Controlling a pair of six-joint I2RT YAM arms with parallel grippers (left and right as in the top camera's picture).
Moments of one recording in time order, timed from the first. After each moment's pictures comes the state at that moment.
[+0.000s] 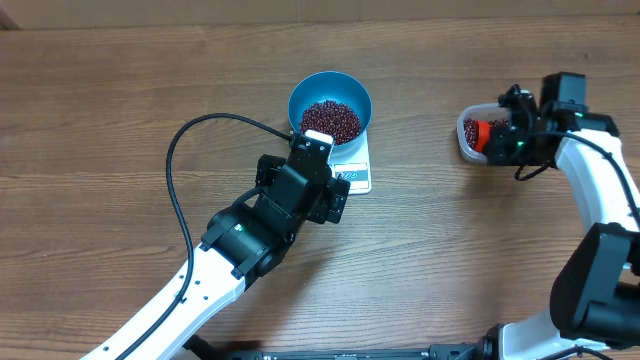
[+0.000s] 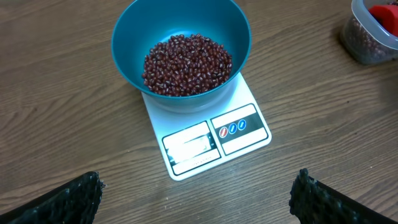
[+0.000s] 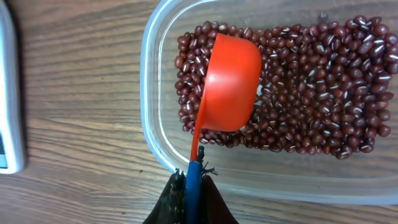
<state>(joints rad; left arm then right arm) -0.71 1.25 1.00 -0.53 -0.28 -0.26 -0.22 1.73 1.27 -0.79 -0.31 -0.19</state>
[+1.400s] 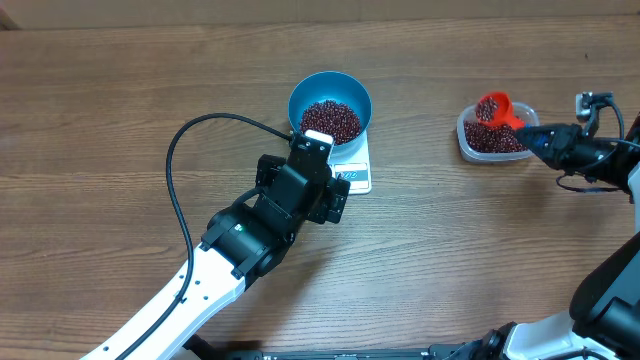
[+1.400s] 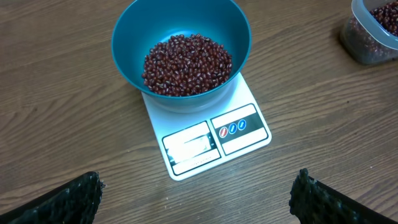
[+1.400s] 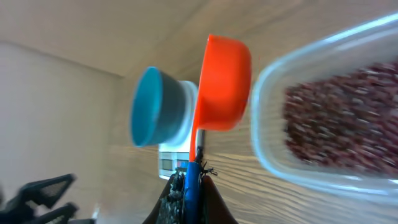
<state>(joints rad) -0.71 1.25 1.00 -0.53 -0.28 -0.26 -0.56 1.73 1.27 -0.85 -1.13 -0.22</state>
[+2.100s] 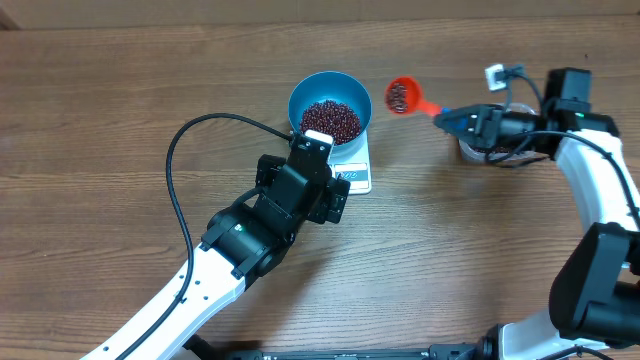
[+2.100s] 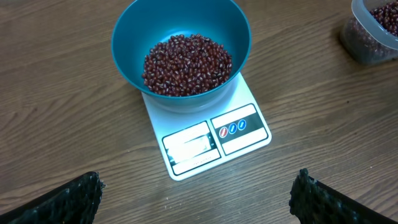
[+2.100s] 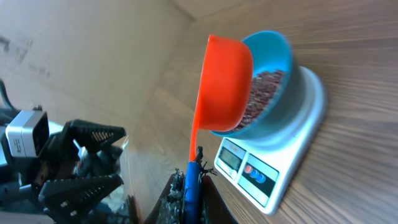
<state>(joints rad) -0.71 1.25 1.00 -0.53 -0.28 -0.26 -0.19 1.73 1.27 -0.67 -1.28 -0.22</state>
